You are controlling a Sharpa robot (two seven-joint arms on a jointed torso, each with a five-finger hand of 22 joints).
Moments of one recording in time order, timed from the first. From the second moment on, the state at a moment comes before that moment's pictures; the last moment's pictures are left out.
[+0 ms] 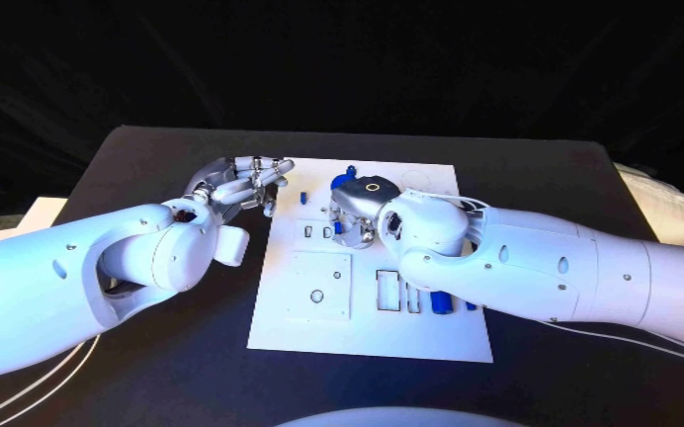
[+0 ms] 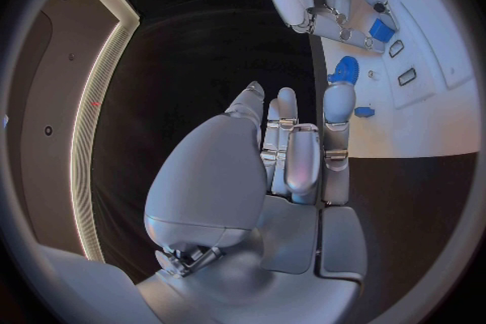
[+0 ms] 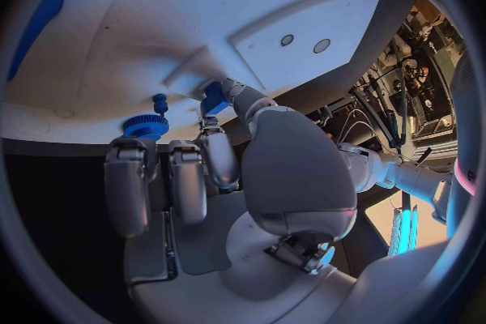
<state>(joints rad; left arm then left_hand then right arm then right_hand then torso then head) 1.16 -0.98 -0.01 1.74 -0.06 -0.49 0.21 1.45 -0.07 0.04 0.22 0.17 0.92 0.13 0.42 0.20 1.07 0.05 0.62 0.48 1.43 -0.01 1.30 1.27 0.14 1.18 0.09 1.03 0.77 1.16 -0.57 -0.06 1.59 -1.77 -0.15 -0.47 1.23 -0.12 0.40 0.00 0.22 1.15 0.10 0.11 0.08 1.45 0.01 1.27 1.31 1.47 -0.05 1.56 1.31 0.03 1.46 0.06 1.51 1.31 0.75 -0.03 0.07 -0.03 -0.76</state>
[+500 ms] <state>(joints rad) 1.16 -0.98 -0.01 1.74 -0.06 -0.48 0.20 1.45 -0.07 0.04 0.22 0.17 0.92 0.13 0.41 0.20 1.06 0.06 0.62 0.48 1.43 -0.01 1.30 1.26 0.14 1.18 0.09 1.03 0.76 1.16 -0.57 -0.06 1.59 -1.77 -0.16 -0.47 1.21 -0.13 0.38 0.01 0.22 1.12 0.11 0.09 0.07 1.43 0.03 1.25 1.31 1.47 -0.05 1.56 1.31 0.03 1.46 0.06 1.50 1.31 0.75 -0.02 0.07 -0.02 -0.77</state>
